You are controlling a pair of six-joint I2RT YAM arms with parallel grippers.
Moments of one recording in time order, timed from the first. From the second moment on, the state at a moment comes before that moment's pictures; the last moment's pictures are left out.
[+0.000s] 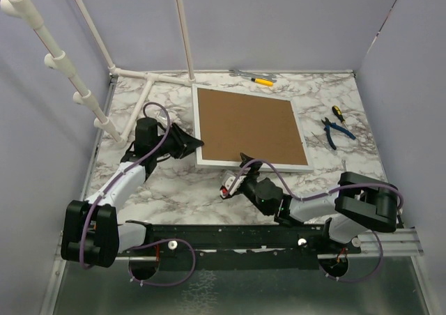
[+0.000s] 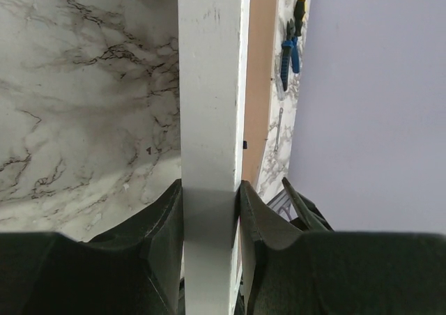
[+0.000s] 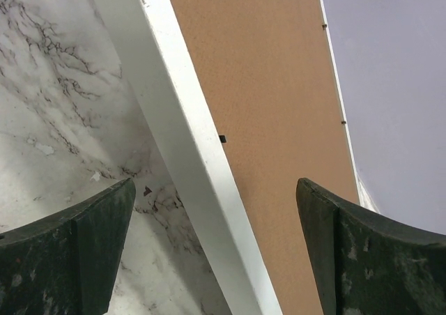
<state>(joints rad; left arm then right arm) -0.17 1.21 0.63 0.07 0.62 -0.98 1.20 1.53 0.41 1.02 0.52 -0.71</state>
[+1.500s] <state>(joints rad) -0.16 1.08 0.68 0.00 0.66 -1.11 1.20 1.67 0.52 1.12 0.64 -1.04</state>
